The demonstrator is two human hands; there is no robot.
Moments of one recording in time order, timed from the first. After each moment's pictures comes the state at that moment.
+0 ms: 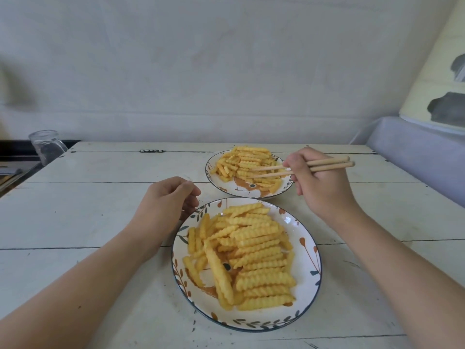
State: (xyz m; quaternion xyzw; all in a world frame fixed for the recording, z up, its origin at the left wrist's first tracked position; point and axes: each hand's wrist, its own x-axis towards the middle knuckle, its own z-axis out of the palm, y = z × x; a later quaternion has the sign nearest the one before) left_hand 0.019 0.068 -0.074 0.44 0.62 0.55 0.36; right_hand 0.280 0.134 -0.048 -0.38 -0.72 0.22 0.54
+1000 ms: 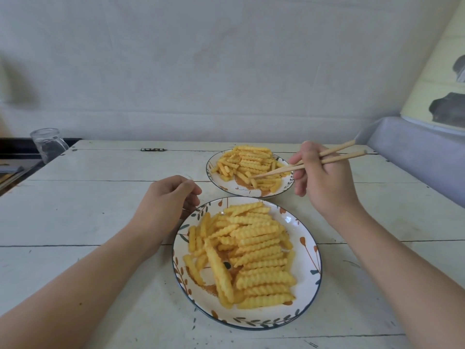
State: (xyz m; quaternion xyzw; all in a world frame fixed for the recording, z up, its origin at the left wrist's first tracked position) left_hand 0.018 0.068 -0.074 0.44 0.62 0.54 0.35; right_hand 0.274 0.130 -0.042 -0.40 -0.63 0.30 0.59
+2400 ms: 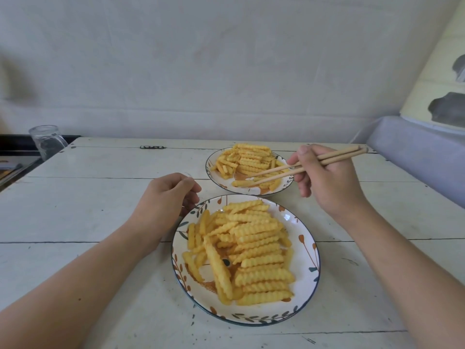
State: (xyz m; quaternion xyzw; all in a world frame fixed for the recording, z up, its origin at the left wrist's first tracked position) left_hand 0.018 0.068 -0.074 0.44 0.62 0.54 0.35; right_hand 0.286 0.126 -0.039 -0.39 -0.68 0.31 0.54
